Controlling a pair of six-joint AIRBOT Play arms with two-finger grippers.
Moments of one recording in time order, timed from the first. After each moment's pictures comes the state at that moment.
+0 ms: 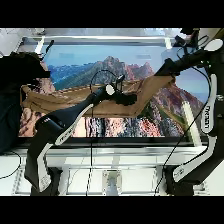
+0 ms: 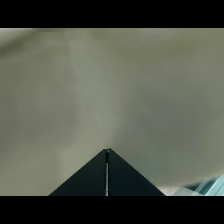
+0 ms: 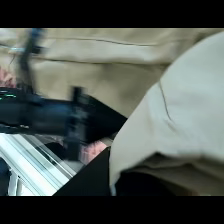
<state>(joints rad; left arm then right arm) -0.65 -2.00 1.70 0.77 -0.74 -1.54 -0.17 -1.82 2.03 -0.79 1.68 1.31</state>
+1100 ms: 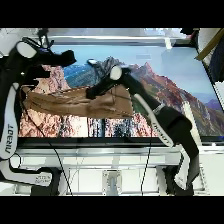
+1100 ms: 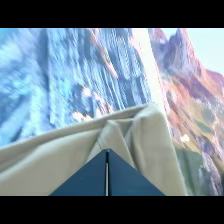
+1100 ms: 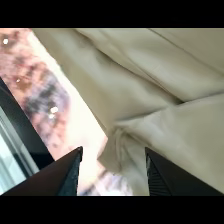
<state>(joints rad) -0.05 -1.52 1.70 1.01 -1.00 -1.43 0.65 -1.98 2.03 -1.05 1.12 1.37</state>
